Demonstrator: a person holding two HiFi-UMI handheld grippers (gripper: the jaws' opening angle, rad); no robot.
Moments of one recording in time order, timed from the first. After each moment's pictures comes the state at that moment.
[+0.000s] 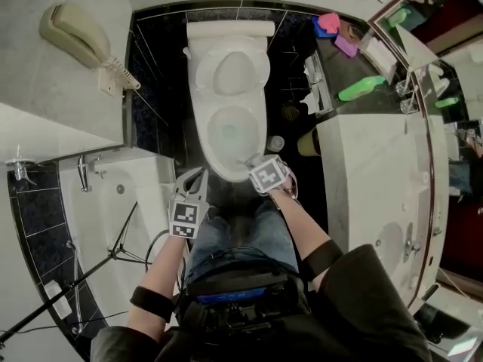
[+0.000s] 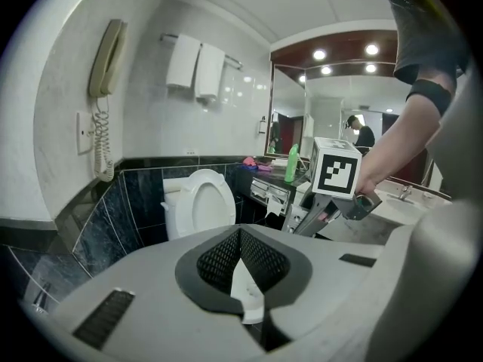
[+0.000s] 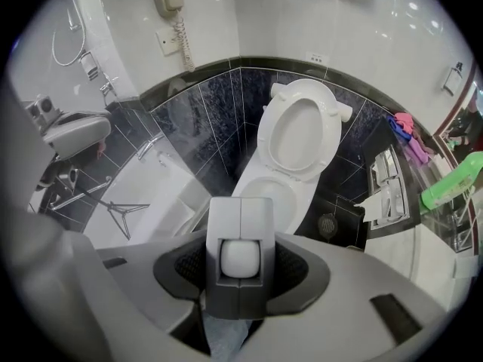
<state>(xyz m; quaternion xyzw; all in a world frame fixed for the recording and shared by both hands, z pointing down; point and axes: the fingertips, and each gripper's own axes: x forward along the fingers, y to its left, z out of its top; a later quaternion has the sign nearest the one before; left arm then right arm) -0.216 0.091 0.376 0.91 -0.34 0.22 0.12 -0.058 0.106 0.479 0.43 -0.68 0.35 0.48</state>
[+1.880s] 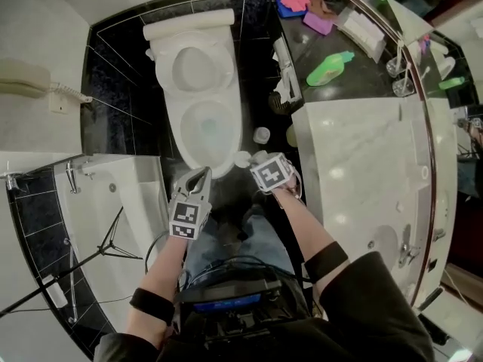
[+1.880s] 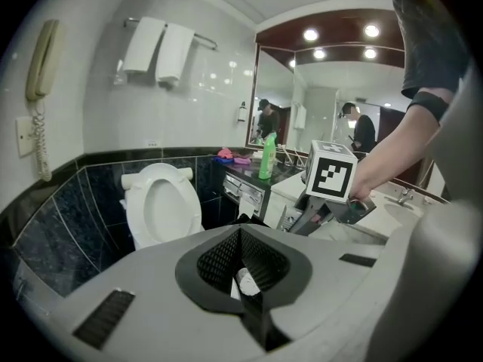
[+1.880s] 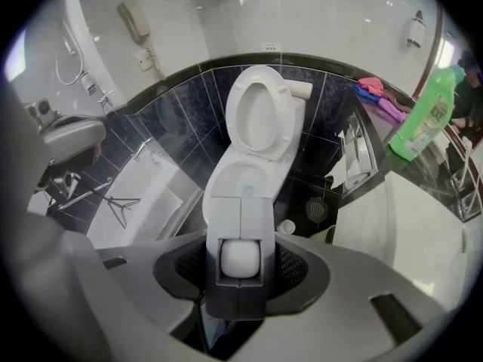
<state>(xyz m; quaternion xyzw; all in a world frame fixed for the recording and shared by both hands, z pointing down) -0.027 0.132 0.383 0.91 -0.31 0.25 0.13 0.122 0.149 0.502 0.43 -0.68 0.38 0.45</state>
